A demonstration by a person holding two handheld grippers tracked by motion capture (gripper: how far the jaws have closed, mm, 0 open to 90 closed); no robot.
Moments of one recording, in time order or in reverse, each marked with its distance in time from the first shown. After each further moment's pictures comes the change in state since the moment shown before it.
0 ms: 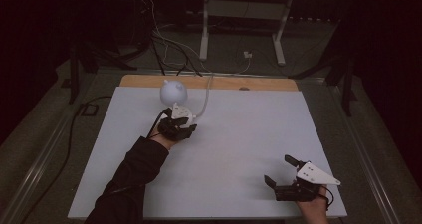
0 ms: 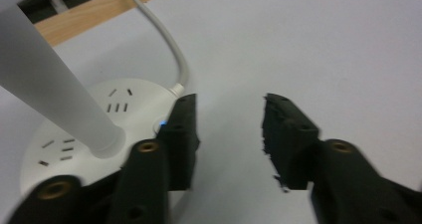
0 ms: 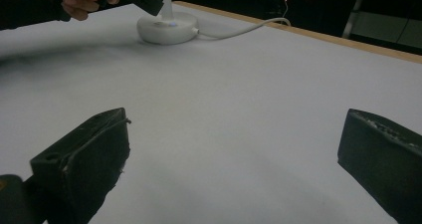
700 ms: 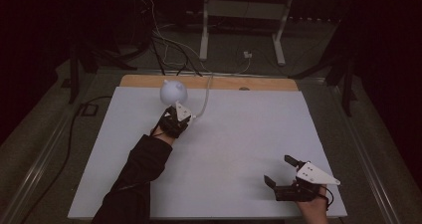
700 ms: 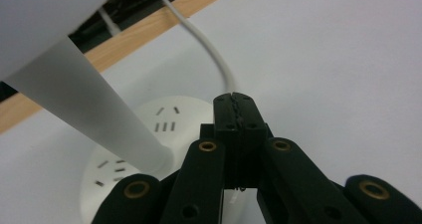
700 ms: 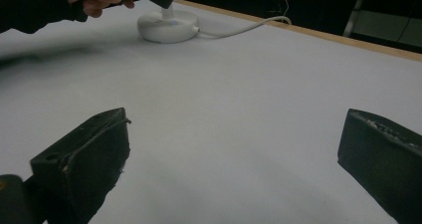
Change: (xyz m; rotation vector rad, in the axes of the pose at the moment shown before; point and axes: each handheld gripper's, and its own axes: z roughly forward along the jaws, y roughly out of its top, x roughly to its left) left arm 0.002 0.001 0.015 -0.033 0.179 0.097; right arm 0.000 0.000 0.000 0.003 0.002 0.002
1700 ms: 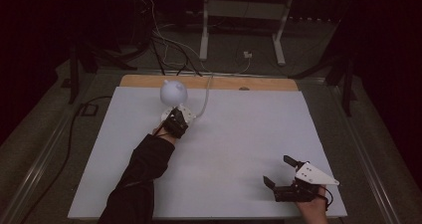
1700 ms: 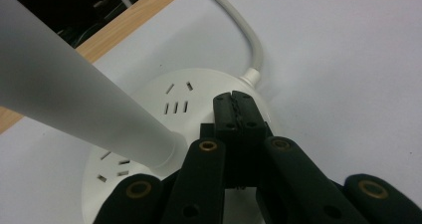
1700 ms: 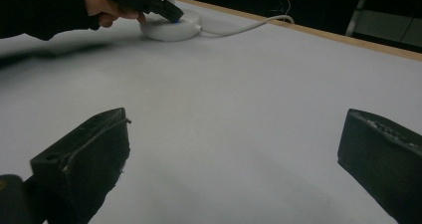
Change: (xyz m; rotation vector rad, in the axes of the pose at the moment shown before) left arm -0.002 -0.012 0.032 0.102 0.107 0.091; right arm 0.002 0.000 0.001 0.006 0.004 -0.009
